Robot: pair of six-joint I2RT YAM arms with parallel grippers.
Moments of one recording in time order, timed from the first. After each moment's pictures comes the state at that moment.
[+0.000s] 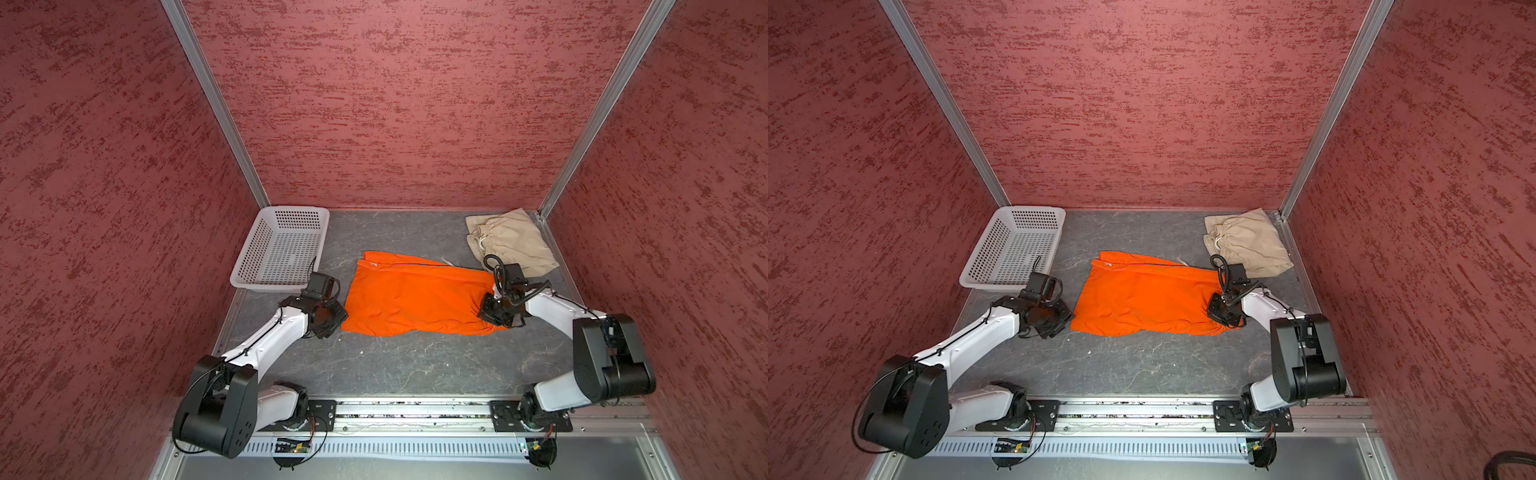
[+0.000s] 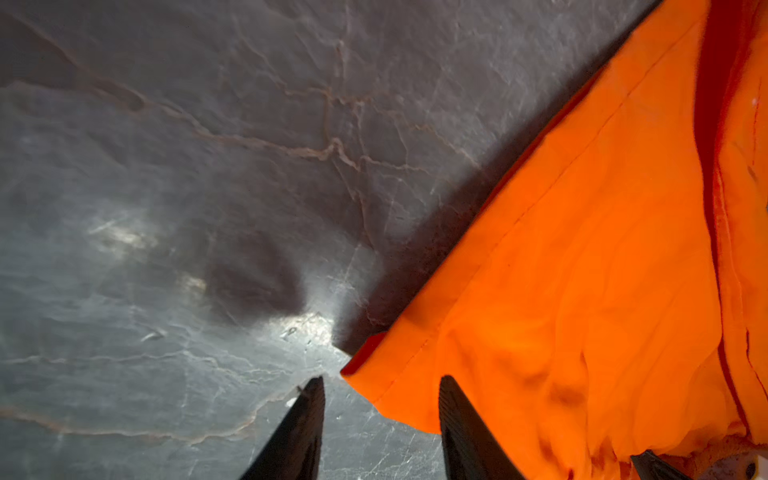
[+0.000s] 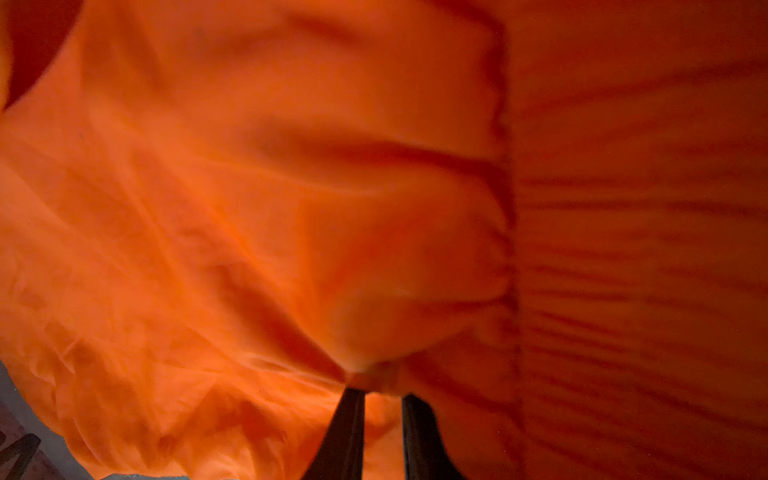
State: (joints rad) left arm -0.26 1.24 0.64 -0.60 0.14 -1.03; right arm 0.10 1.49 0.75 -0.54 -0.30 0.59
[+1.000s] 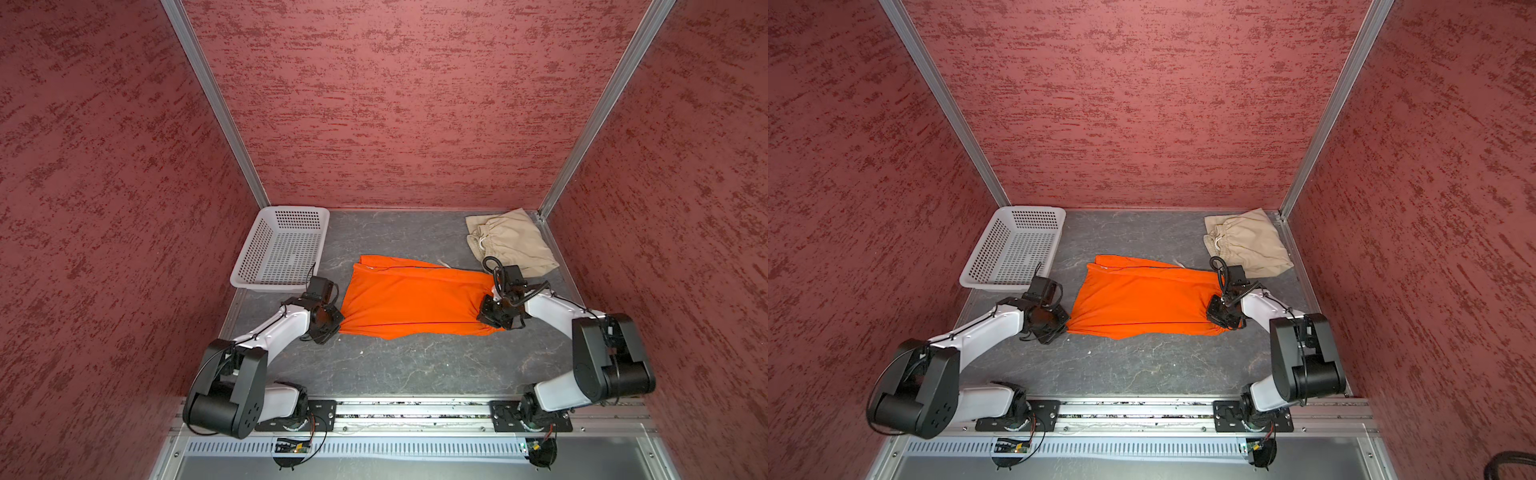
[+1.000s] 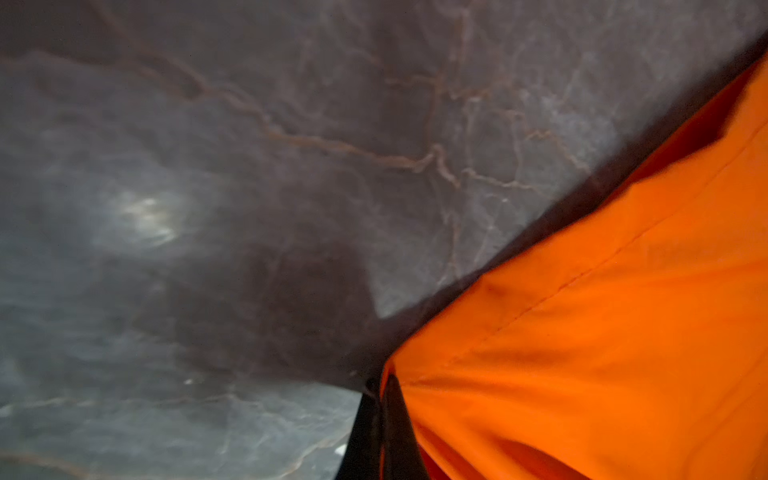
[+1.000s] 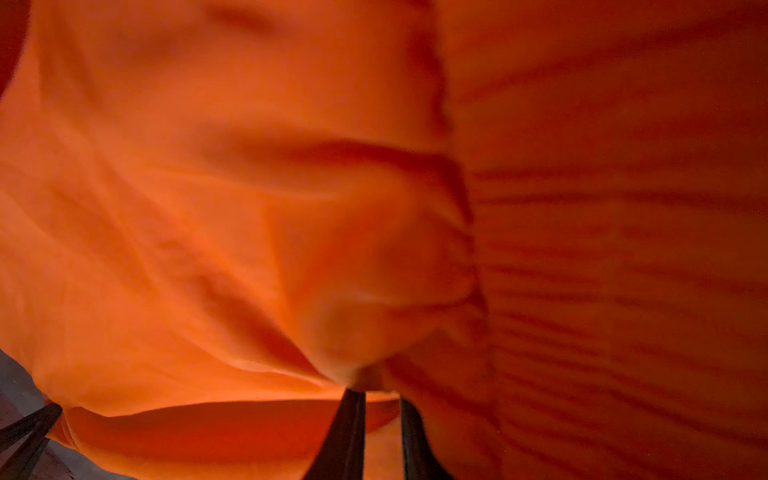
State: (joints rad) left arm -0.20 1.29 0.59 -0.60 0.13 -1.01; right arm 0.10 1.50 0.73 -0.55 -0.31 0.59
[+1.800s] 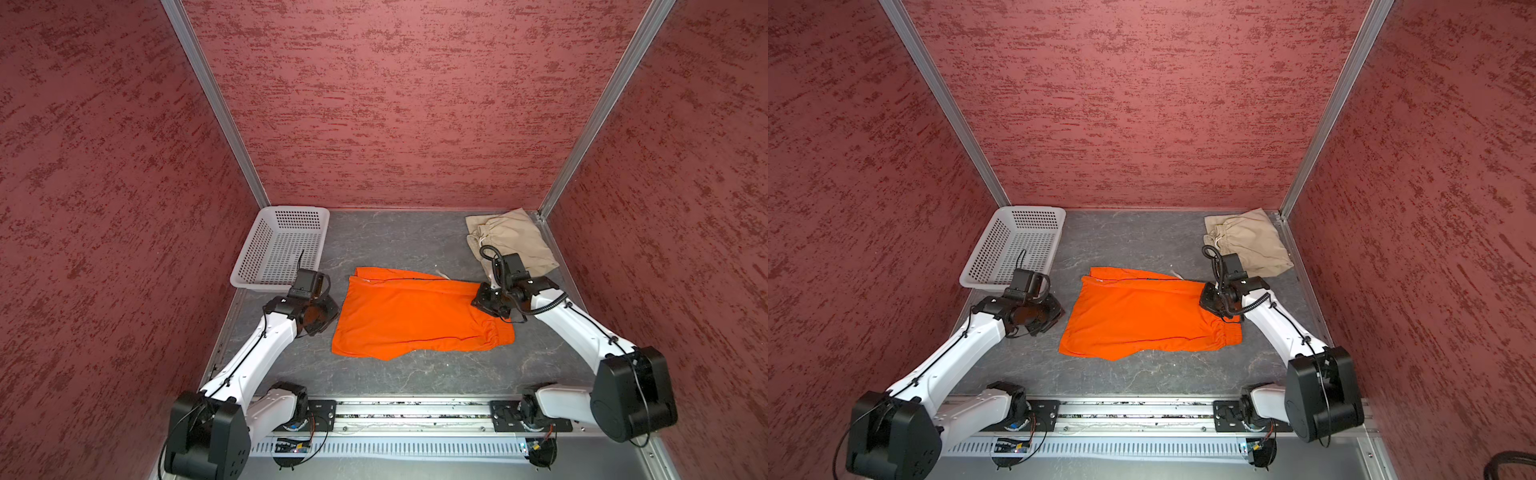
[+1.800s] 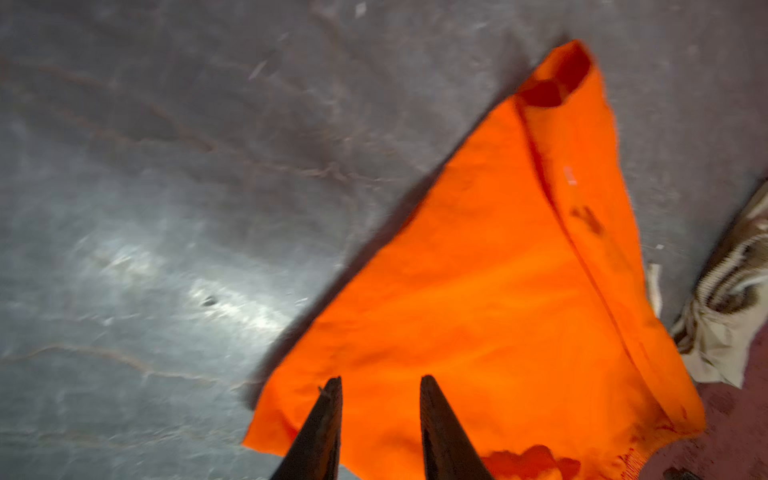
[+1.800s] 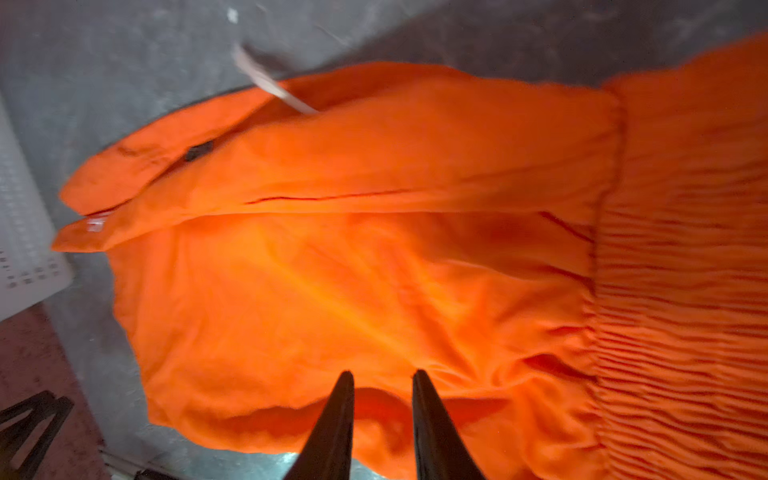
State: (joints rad) left arm -0.23 1.12 0.75 -0.72 0.14 -0.94; right arm 0.26 1.32 0.90 -0.69 -0.27 0.66
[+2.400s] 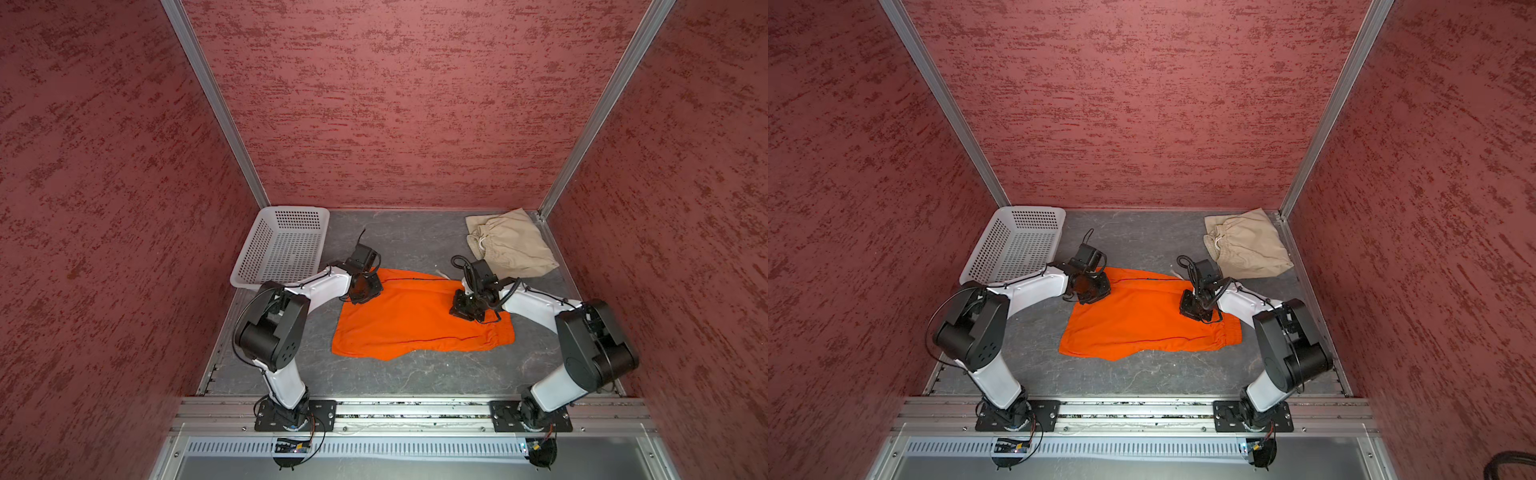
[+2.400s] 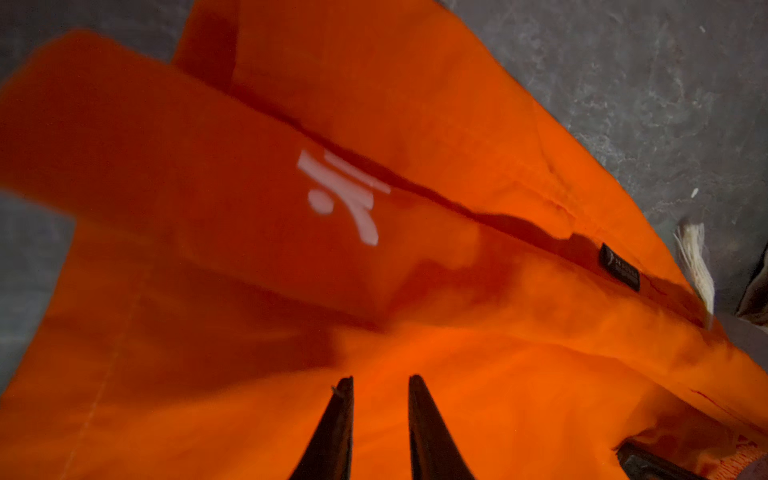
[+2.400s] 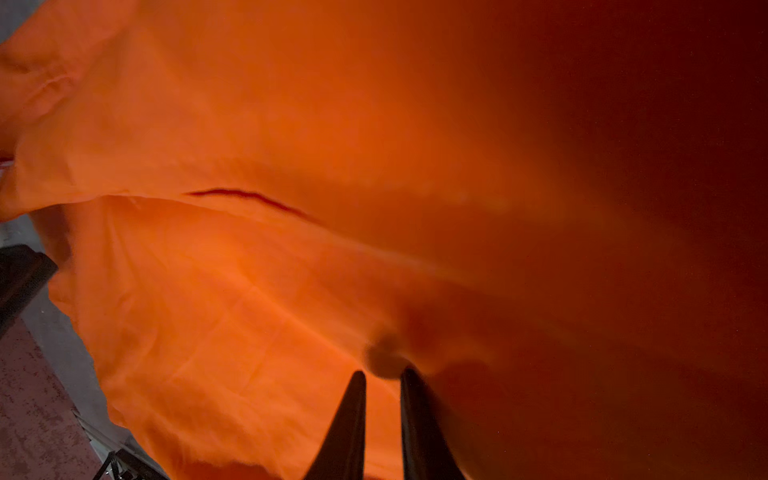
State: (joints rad) left arm -0.45 1.77 1.09 -0.48 0.12 -0.86; right arm 0.37 1.60 0.83 -0.44 -0.33 0.71
